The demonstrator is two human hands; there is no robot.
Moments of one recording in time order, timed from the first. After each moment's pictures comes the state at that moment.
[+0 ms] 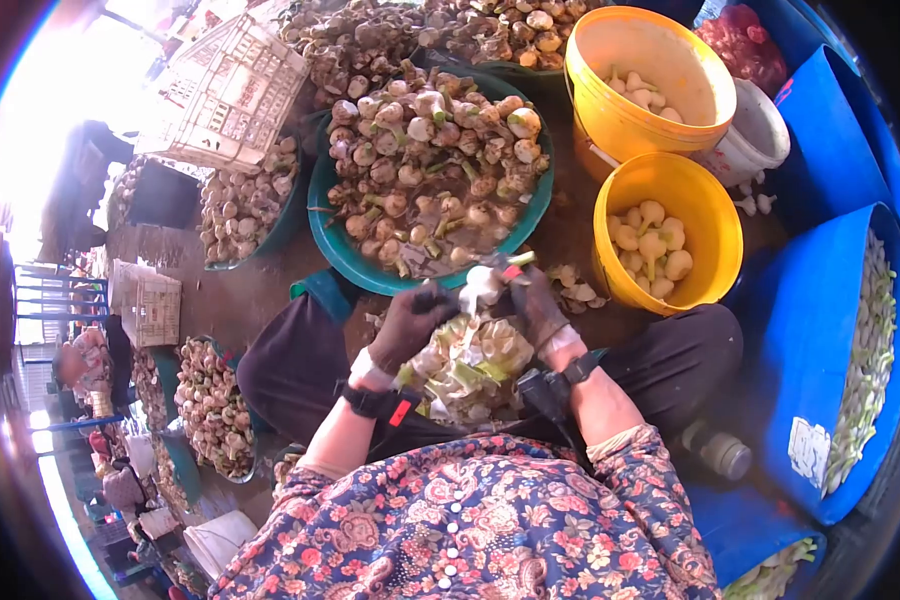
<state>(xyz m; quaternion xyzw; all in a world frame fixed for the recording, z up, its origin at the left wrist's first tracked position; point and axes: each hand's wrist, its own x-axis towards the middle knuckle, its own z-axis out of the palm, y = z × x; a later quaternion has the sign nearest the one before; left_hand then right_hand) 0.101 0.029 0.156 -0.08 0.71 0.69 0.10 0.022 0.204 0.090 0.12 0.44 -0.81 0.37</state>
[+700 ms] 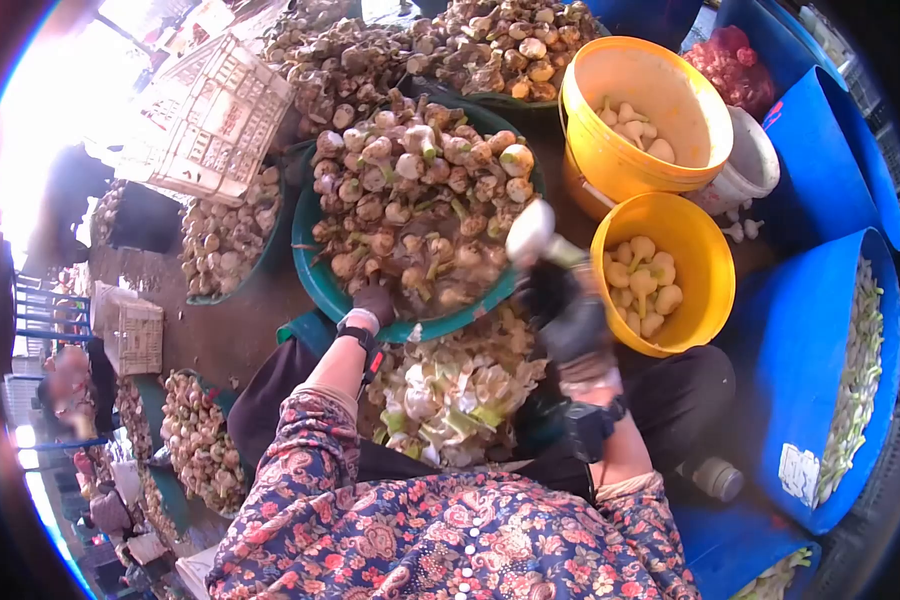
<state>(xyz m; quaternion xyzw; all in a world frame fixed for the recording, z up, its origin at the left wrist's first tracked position) 0.013 -0.111 -0.016 -0.11 0.96 -0.02 0.24 -0.027 0.233 0.150 0.14 0.16 -0.94 0.27</state>
